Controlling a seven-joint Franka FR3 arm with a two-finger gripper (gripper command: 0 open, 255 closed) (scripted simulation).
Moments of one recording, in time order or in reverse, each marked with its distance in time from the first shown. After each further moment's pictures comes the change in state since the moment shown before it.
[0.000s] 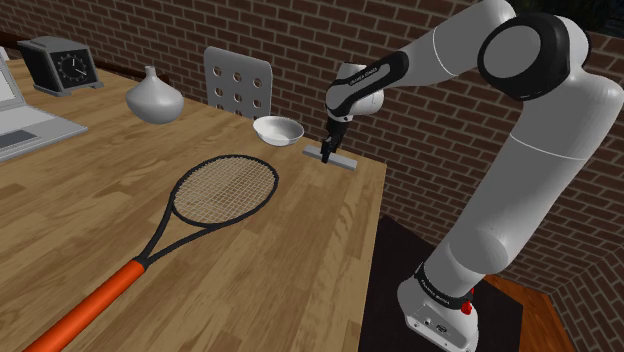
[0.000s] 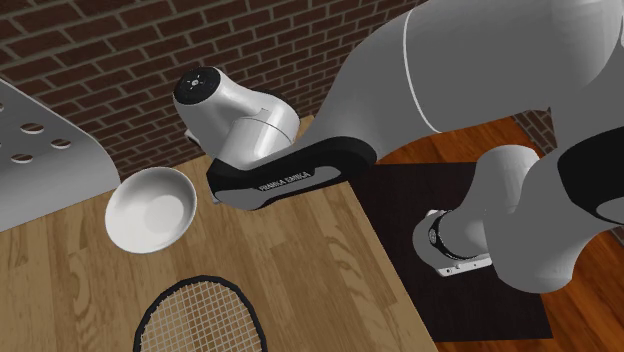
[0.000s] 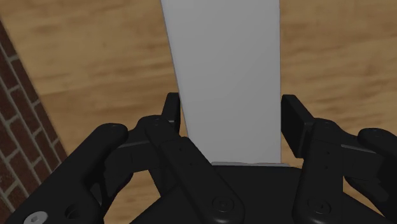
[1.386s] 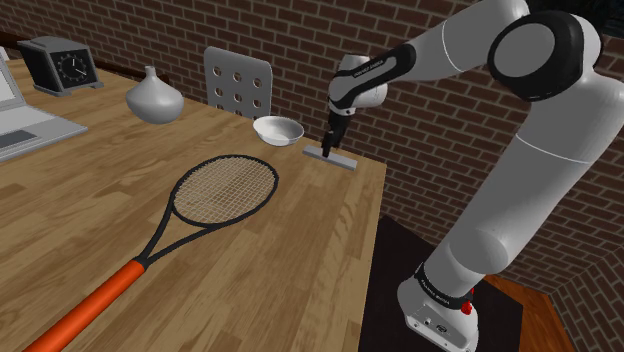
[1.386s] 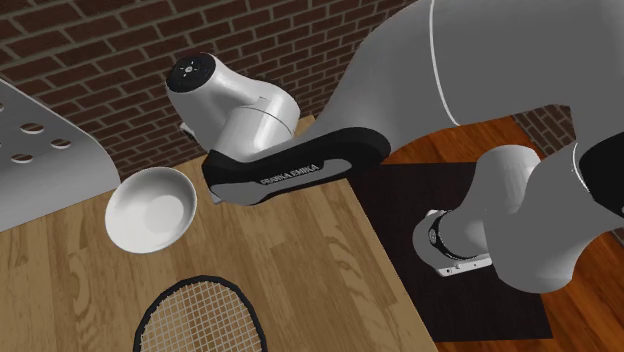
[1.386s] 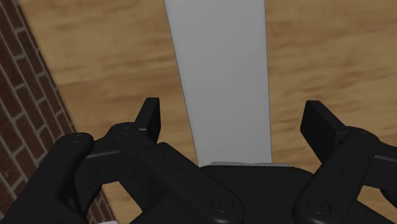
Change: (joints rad) arm 0.001 -0.041 -0.002 0.017 -0.013 -0.058 0.010
